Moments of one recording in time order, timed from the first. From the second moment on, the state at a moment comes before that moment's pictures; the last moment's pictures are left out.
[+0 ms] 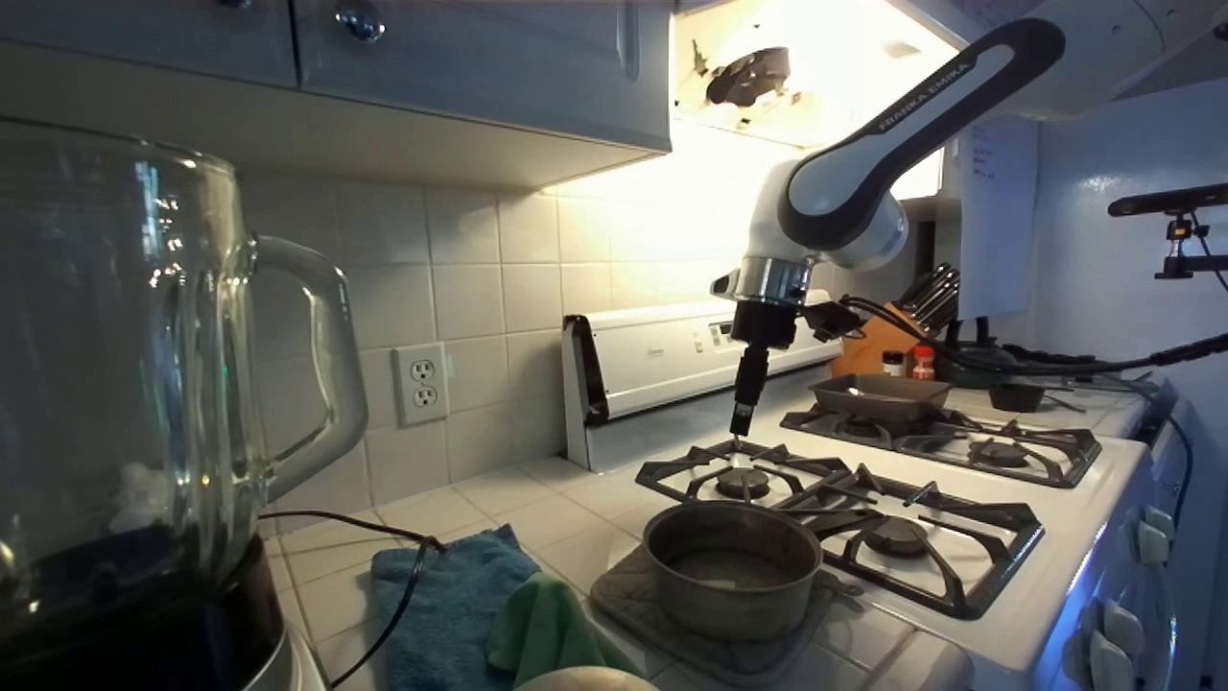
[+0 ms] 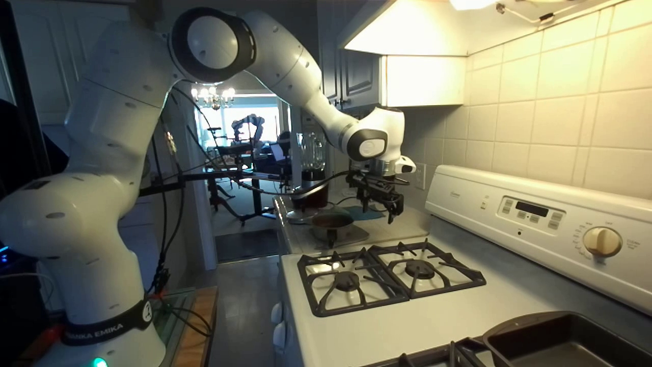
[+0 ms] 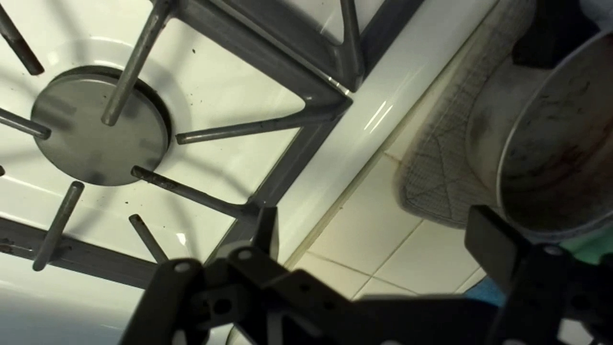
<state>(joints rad) 0.04 0.46 0.26 -1.80 0.18 2.37 -0.46</state>
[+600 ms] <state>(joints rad) -0.08 0.26 0.41 -2.13 0.54 2.58 -0.89</state>
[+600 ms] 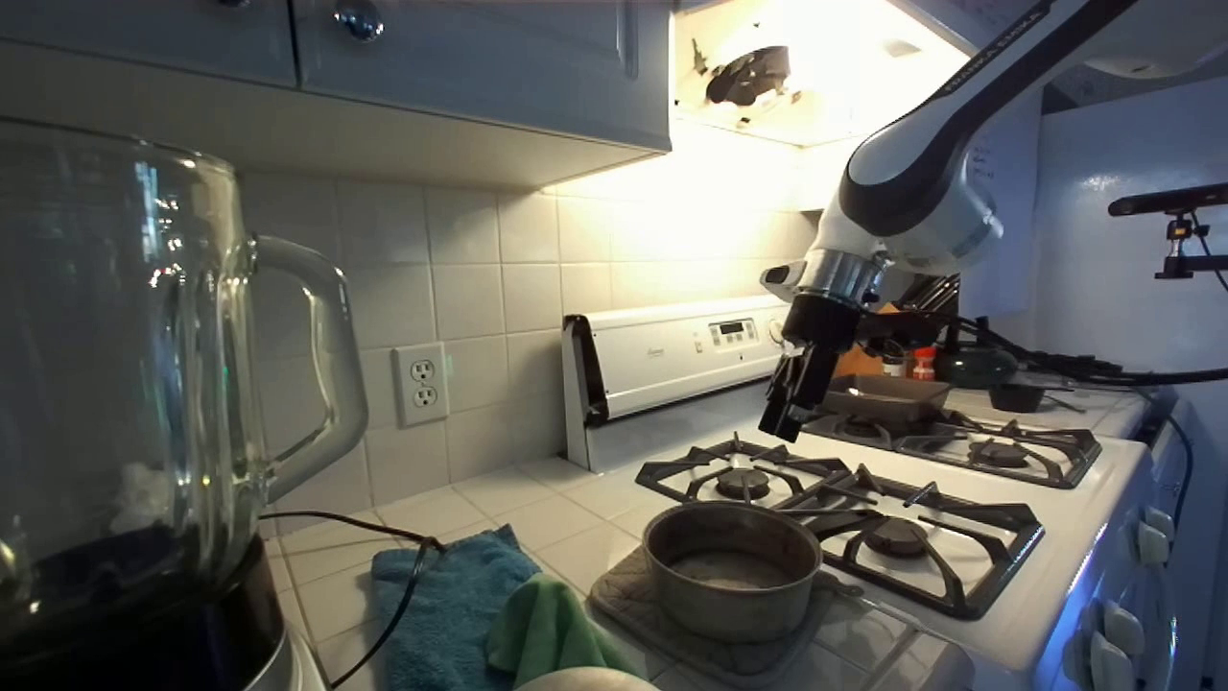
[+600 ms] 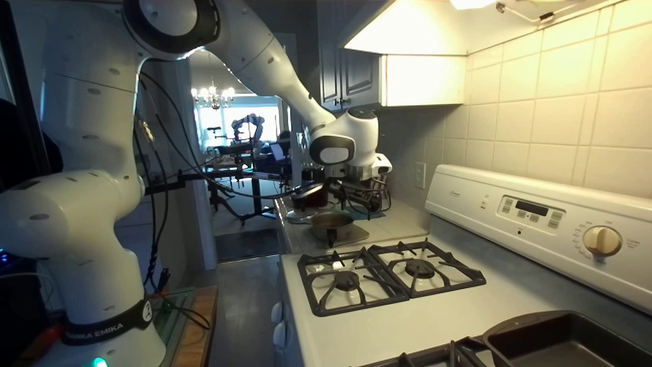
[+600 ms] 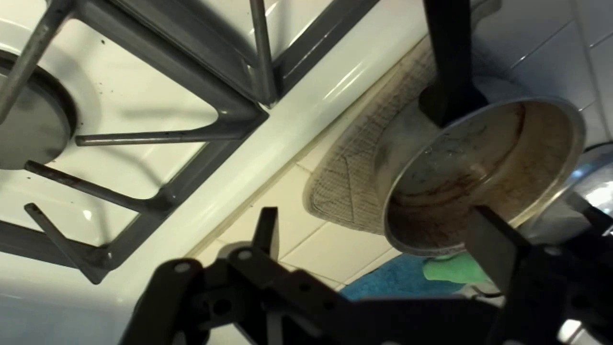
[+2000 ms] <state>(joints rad) 0.06 0.02 0.23 -2.31 0.81 2.43 -1.25</state>
